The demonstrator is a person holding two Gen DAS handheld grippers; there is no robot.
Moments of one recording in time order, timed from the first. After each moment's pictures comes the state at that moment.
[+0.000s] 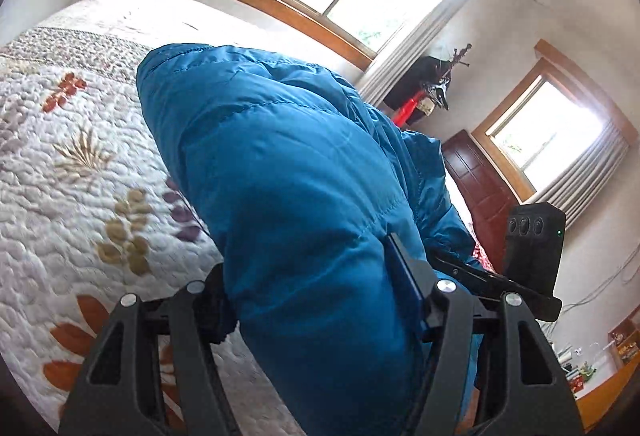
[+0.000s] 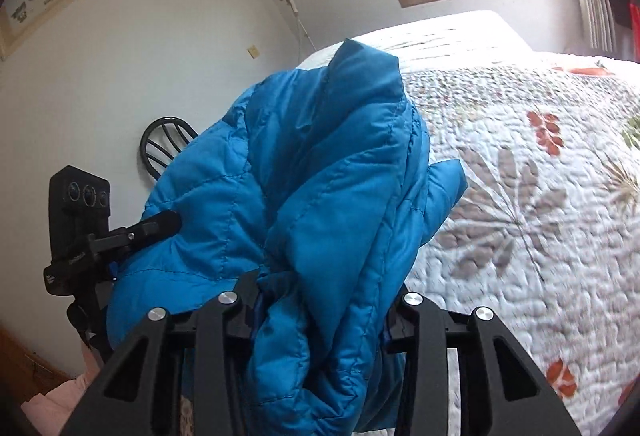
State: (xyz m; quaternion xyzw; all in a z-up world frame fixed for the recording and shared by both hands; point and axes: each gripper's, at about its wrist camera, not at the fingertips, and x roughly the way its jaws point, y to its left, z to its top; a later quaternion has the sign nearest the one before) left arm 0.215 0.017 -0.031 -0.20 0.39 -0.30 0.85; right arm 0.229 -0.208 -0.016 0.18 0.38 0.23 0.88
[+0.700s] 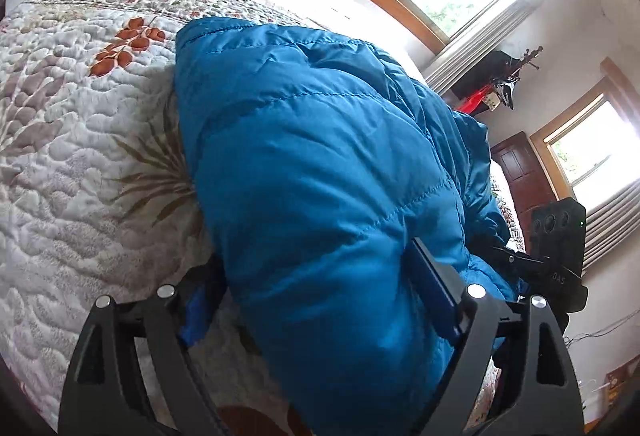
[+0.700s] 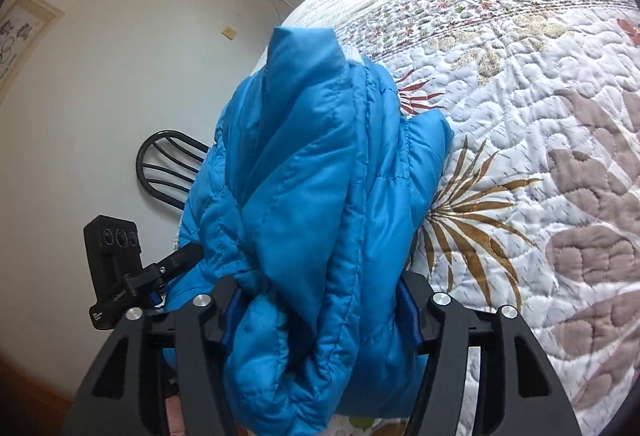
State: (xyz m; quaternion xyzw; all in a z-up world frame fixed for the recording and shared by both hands) left arm 0.315 0.103 -0.100 -0.21 0.48 -0.22 0.82; right arm 0.347 -0.187 -0.103 0.29 0.46 0.24 0.80
